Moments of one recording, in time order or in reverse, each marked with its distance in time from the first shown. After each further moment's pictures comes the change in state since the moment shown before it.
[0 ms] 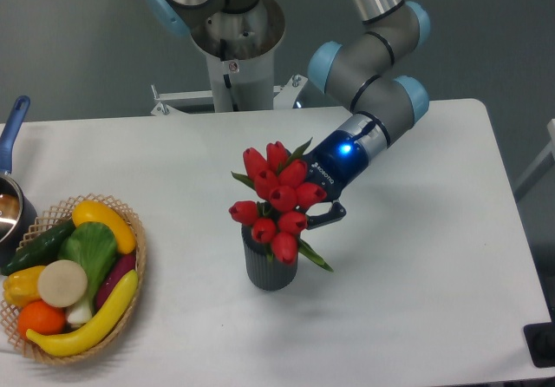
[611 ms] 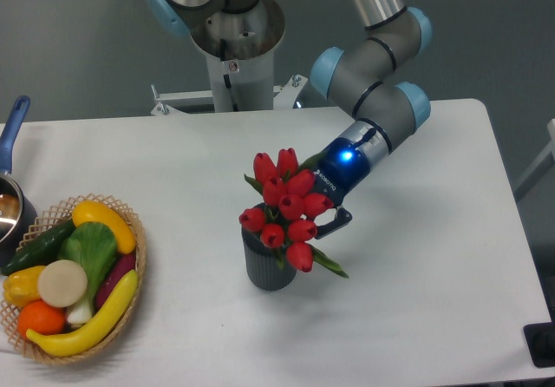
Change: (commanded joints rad) arm 0.002 -0.008 0.008 -0.002 0.008 0.025
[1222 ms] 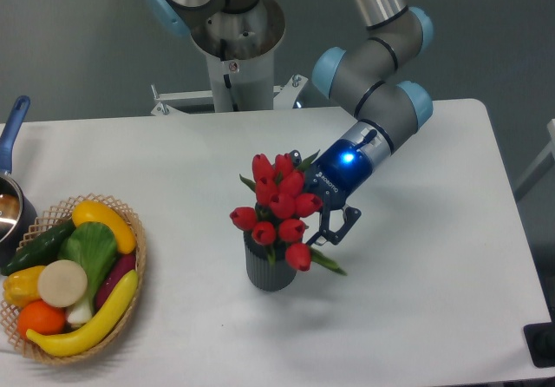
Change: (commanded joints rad) arm 0.008 0.008 0.009 0.005 0.101 0.009
